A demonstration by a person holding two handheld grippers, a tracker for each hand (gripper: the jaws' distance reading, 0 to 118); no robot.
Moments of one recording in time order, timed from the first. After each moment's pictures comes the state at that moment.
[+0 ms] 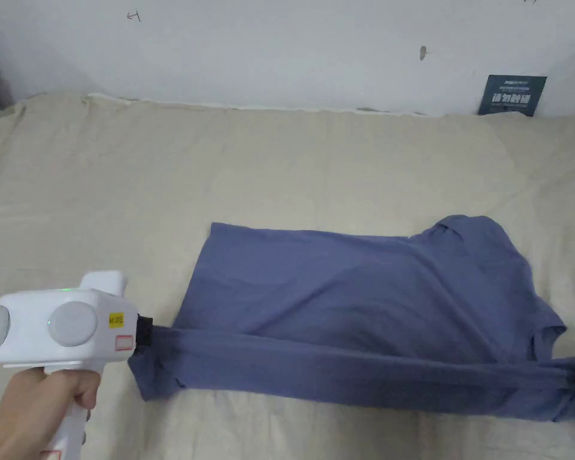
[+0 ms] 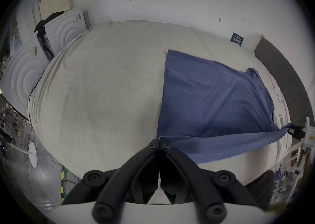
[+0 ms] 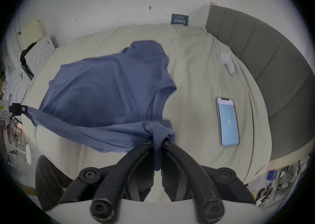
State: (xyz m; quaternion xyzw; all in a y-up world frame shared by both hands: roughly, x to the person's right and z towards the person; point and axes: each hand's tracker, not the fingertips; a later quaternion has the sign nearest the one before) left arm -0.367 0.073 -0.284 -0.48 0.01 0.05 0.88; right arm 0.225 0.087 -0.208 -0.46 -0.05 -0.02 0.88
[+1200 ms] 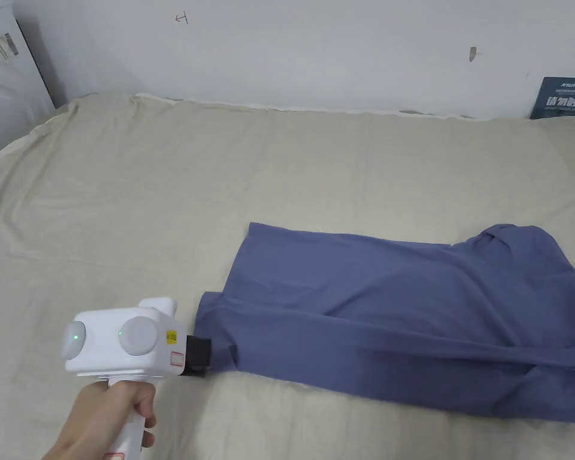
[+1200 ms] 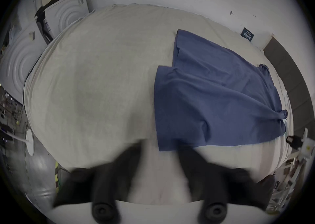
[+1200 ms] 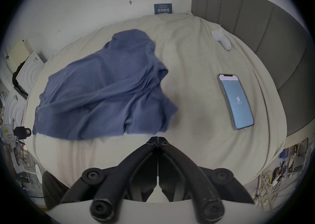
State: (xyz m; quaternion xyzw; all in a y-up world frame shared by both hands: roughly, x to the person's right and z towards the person) left arm -0.364 0.013 -0.275 -0.55 0.04 0.08 0.83; right arm 0.225 0.030 -0.183 -0.49 -0.09 -0.10 0.86
